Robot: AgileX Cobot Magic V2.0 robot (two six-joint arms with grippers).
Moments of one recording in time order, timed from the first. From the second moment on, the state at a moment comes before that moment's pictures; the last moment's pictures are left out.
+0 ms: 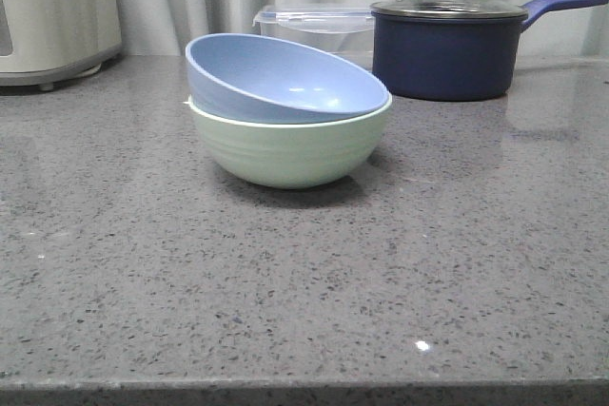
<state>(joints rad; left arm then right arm) 0.00 0.00 0.00 0.03 0.14 -0.08 0.08 0.02 0.03 0.02 0.03 0.10</state>
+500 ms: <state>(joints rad) 0.00 0.00 0.00 0.03 0.14 -0.08 0.08 -0.01 0.03 0.02 0.03 0.11</state>
